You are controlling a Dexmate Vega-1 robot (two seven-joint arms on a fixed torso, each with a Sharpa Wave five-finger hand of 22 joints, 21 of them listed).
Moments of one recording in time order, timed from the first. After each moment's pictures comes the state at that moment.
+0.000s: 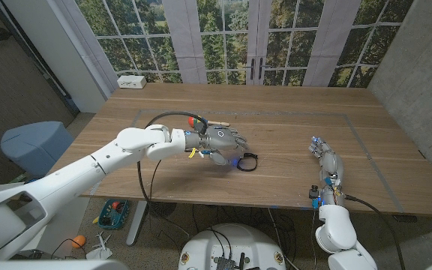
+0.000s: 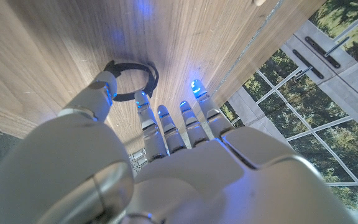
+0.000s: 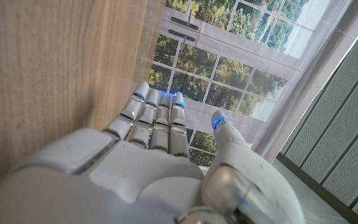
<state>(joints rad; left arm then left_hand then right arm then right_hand) 0.62 0.83 0.76 -1.78 1.06 -0.55 -0.04 0.70 -0.08 0.65 -0.19 0.17 0.64 -0.12 0.28 0.19 0.35 -0.17 0.22 0.19 0.28 -0.04 0.21 0.18 0.21 0.02 0.72 0.18 -1.52 -0.37 -0.19 -1.76 0.29 0.52 -0.52 0.39 0.18 0.54 -0.12 0.20 0.56 0.11 0.22 0.20 0.43 0.07 0.28 0.30 0.27 0.01 0.44 0.42 0.24 0.05 0.66 0.17</state>
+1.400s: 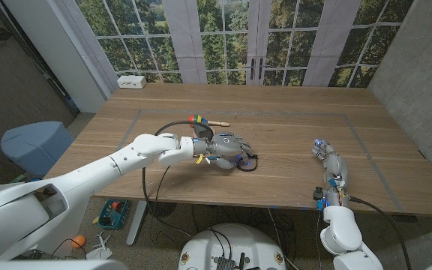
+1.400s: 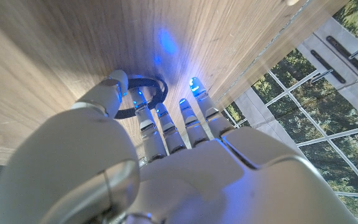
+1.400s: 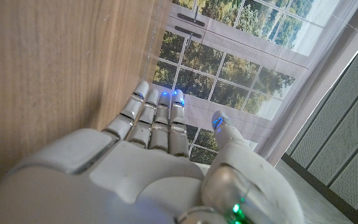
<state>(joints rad) 0.52 0.75 0.92 -1.60 1.13 -0.53 0.09 0.81 -0.01 0.63 -0.18 0.18 0.69 -0.14 0.28 0.20 0.39 -0.17 0.23 0.19 0.31 -0.04 0.21 0.18 0.25 0.01 0.72 0.18 -1.53 -0.39 -0.17 -1.77 0.31 0.50 -0.52 0.39 0.18 0.53 -0.12 0.20 0.58 0.11 0.22 0.20 0.44 0.08 0.28 0.30 0.27 0.01 0.45 0.43 0.24 0.05 0.65 0.17</state>
